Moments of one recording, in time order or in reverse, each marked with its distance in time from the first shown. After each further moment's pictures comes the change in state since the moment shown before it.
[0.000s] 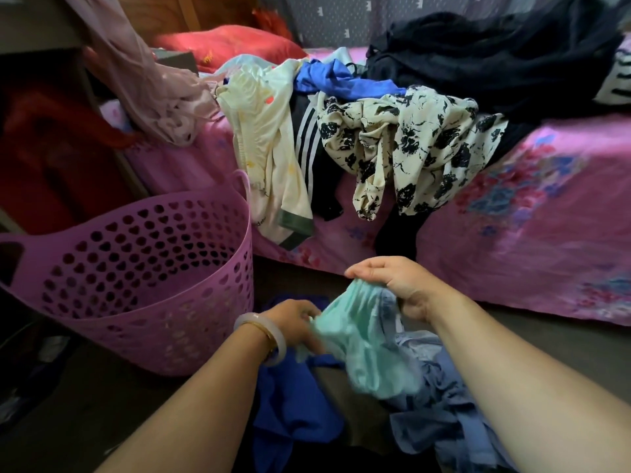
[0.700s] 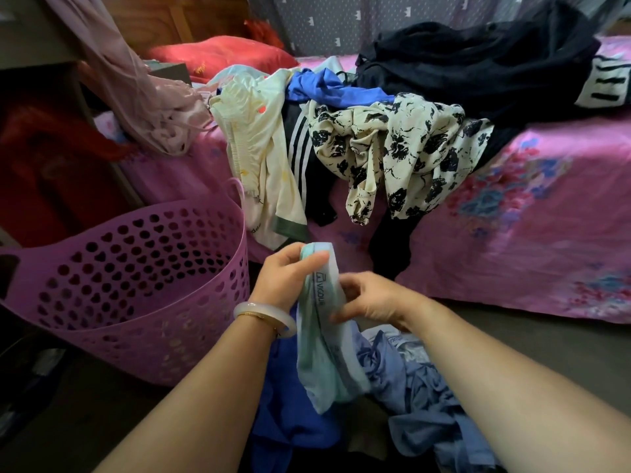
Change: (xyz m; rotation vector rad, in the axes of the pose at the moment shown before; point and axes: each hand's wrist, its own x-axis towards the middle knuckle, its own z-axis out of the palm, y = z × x) left_hand -0.016 0.052 -0.019 -0.887 0.384 0.412; right_hand -0.003 0.005 0.018 -0.365 -0.211 -0.028
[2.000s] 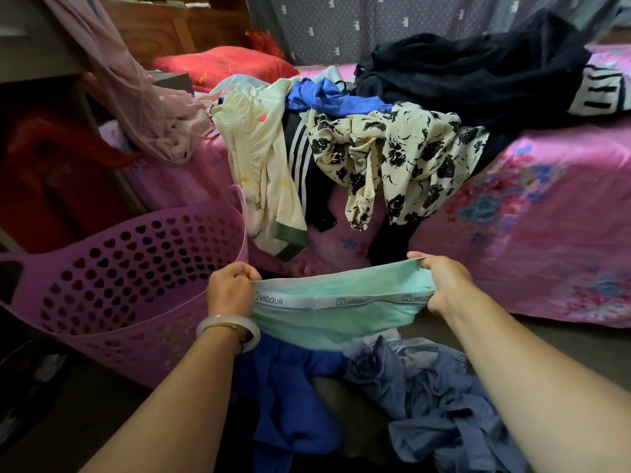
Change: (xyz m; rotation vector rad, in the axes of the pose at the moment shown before) left_hand 0.005 -0.011 -0.059 0.474 0.537 -0.020; right_hand -0.006 0.026 -0.073 0.758 0.840 0.253
